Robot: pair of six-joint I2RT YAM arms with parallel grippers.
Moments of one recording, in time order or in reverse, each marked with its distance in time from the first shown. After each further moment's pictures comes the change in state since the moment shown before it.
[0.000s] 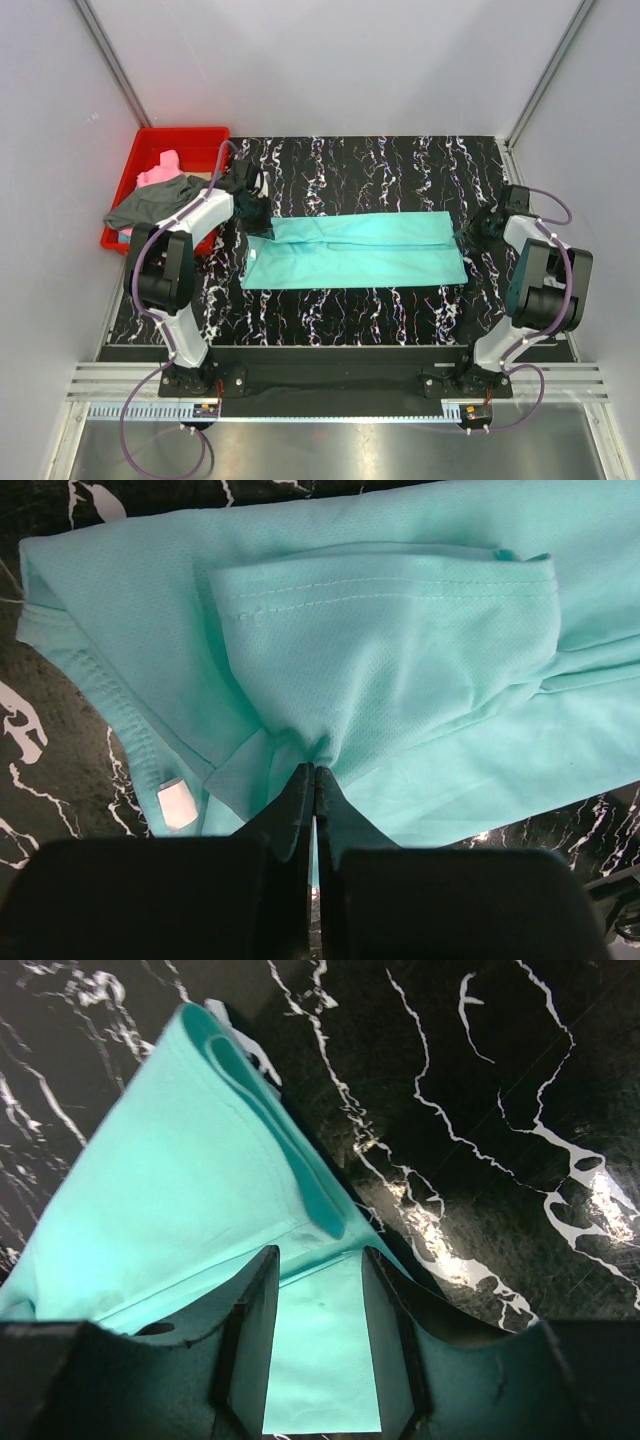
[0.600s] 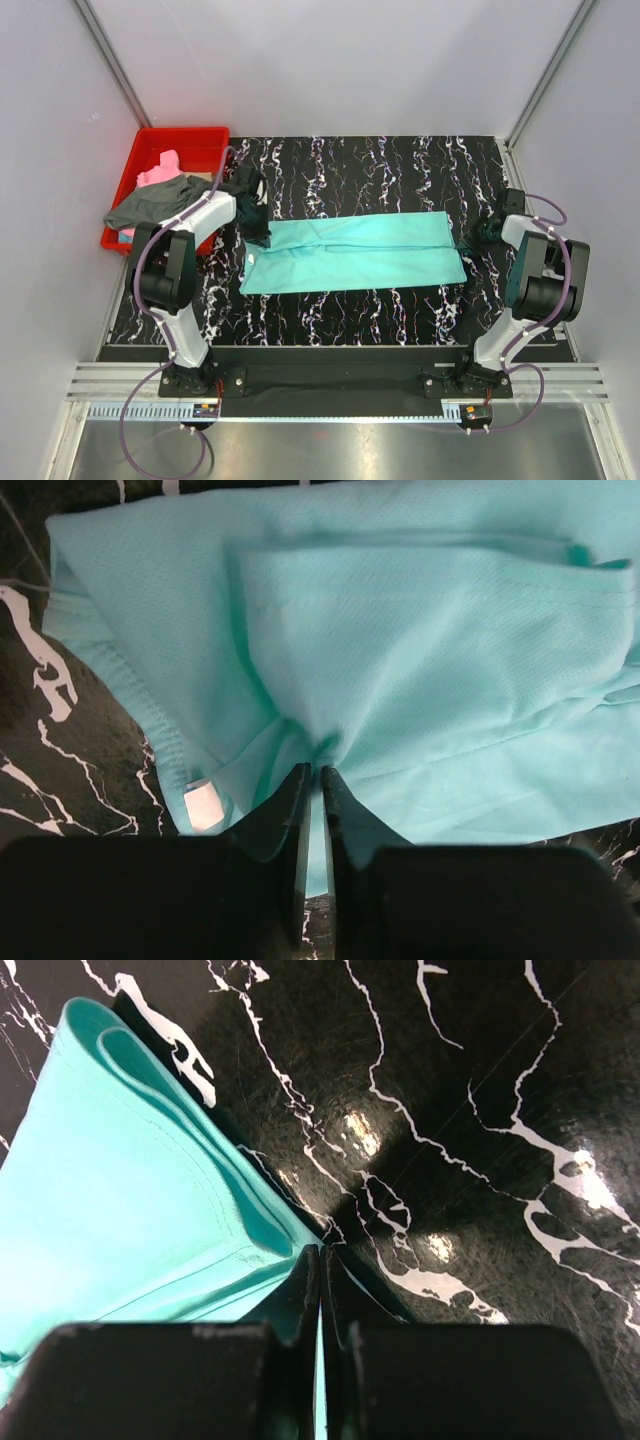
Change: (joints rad) left arm -0.013 0.007 -0.020 -0.052 -0.090 -0.003; right arm 0.000 0.089 0.005 -0.016 0.021 -0.026
